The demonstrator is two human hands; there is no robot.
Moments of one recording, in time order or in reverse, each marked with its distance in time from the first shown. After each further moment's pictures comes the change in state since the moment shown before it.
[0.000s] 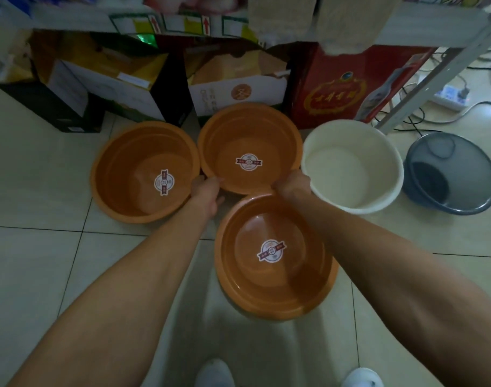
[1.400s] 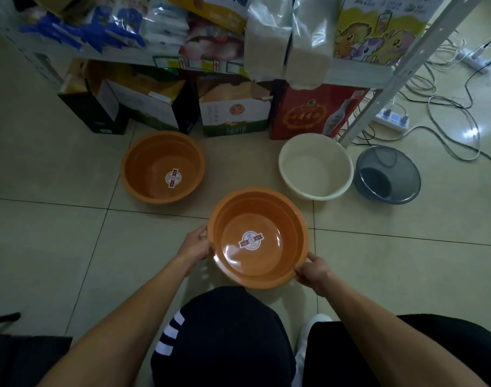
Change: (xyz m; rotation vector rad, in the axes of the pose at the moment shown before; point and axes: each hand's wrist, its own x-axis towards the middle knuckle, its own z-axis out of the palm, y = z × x) left_hand -0.222 -0.099 -0.098 0.438 -0.139 0.079; right_hand -0.241 0.193 -0.031 0.659 -0.276 0.352
